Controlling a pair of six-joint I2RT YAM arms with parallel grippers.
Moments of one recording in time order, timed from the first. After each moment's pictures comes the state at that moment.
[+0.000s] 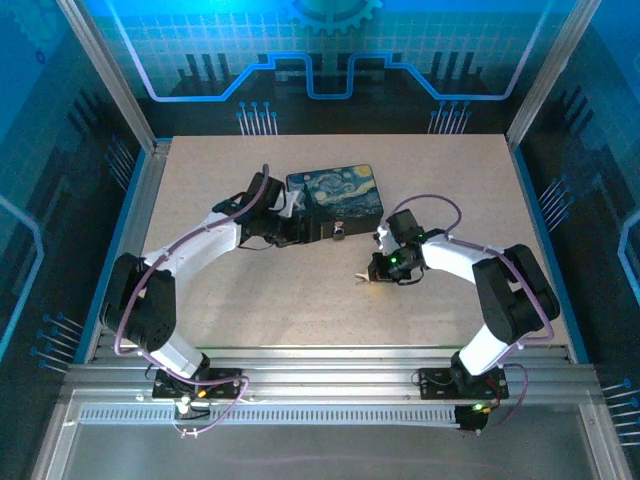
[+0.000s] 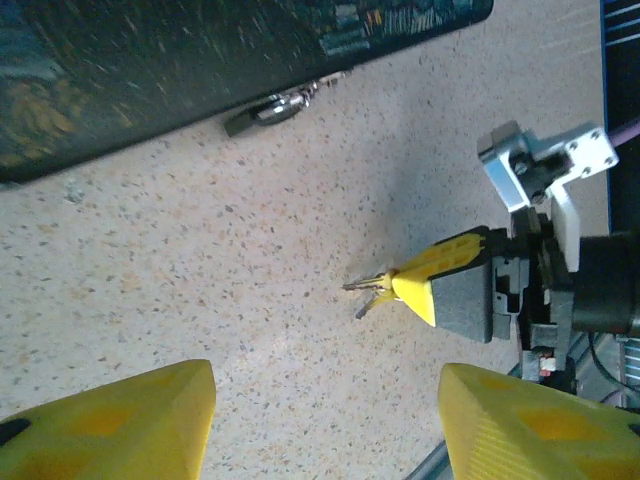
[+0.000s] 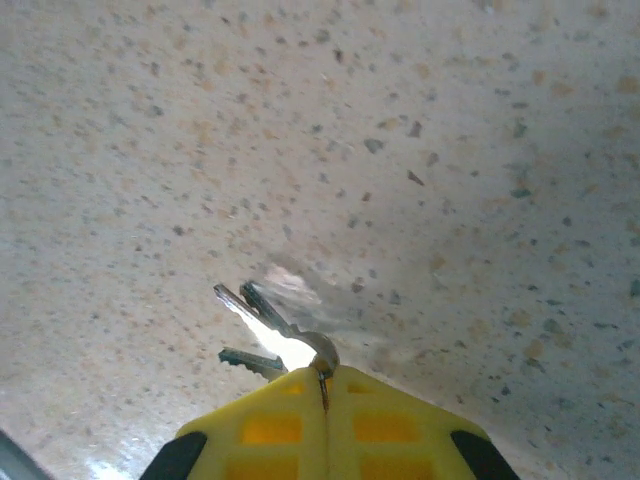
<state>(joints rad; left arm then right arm) -0.42 1.59 1.14 -0.50 0.52 -0.51 0.39 1.63 0.84 -0.45 -0.43 0.34</state>
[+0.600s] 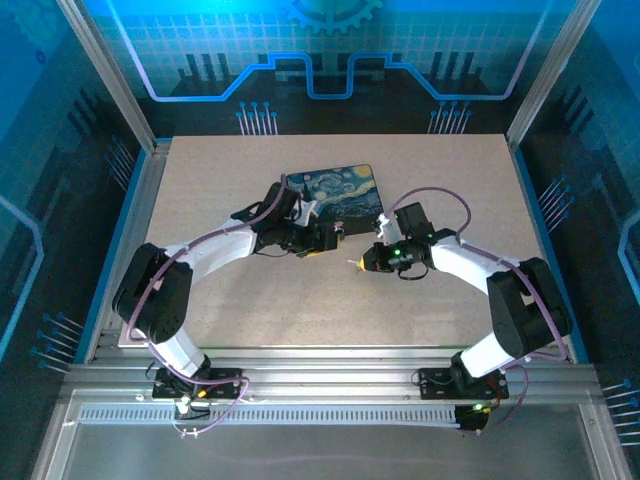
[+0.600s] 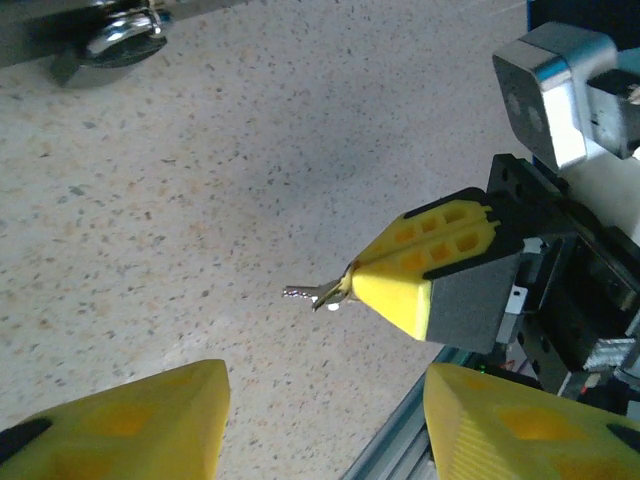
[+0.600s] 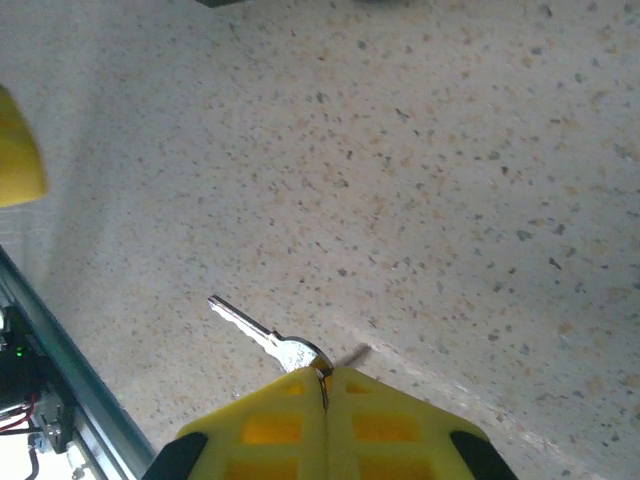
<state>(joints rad) -0.49 1.68 1.09 -0.30 0.65 -0.62 0.37 1.53 0.83 -0.35 -0.57 0.35</state>
